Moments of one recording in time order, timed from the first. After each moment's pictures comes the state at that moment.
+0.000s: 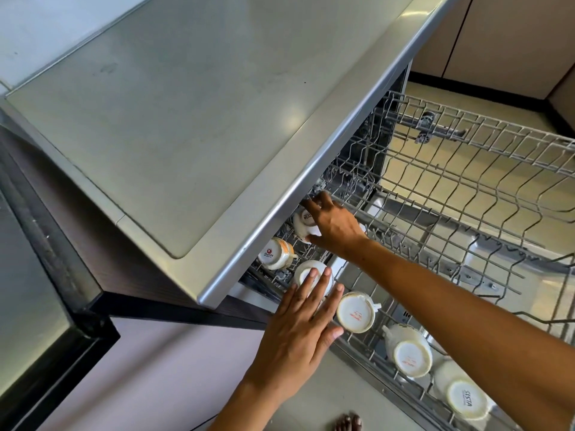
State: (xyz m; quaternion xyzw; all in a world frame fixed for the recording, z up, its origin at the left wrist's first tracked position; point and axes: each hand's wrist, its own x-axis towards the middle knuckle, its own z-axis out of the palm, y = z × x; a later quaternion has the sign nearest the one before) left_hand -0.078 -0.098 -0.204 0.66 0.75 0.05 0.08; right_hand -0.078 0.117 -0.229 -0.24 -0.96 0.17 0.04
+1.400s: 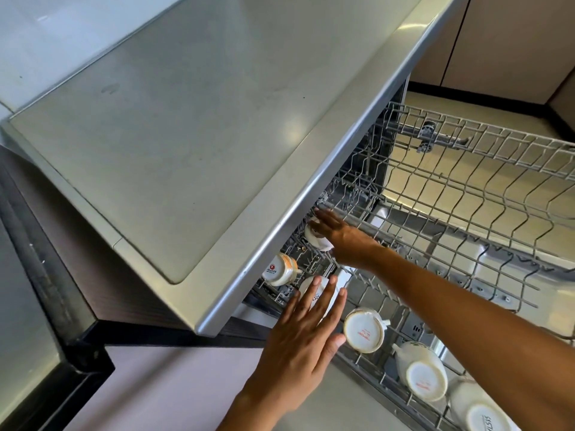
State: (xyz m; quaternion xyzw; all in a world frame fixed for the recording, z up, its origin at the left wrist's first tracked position) left_hand -0.089 -0.089 -0.200 0.67 0.73 0.07 0.09; right_hand -0.069 0.143 -0.259 -0.16 -0.96 0.21 -0.03
